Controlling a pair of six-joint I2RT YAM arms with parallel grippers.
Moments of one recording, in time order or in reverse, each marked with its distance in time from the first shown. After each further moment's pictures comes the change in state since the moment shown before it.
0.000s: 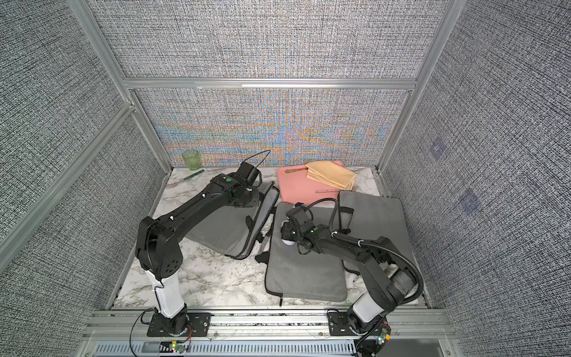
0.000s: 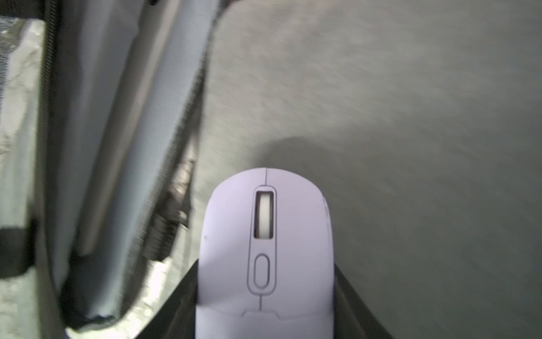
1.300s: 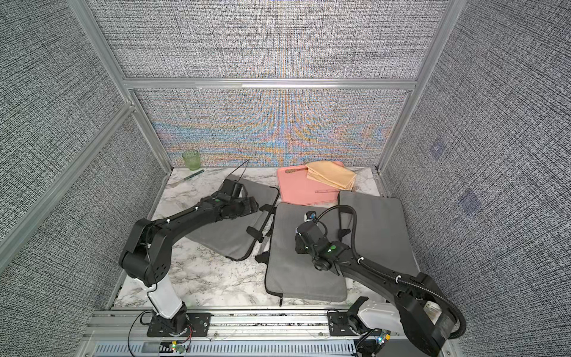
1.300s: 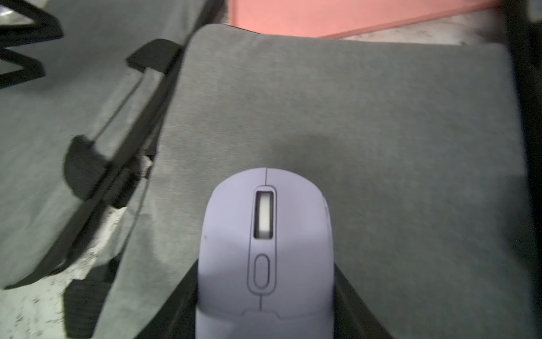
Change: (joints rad) left arm 0.111 -0.091 -0.469 0.569 0.217 -0.133; right arm 0.058 -0.393 -0.235 -0.140 0.231 -0.129
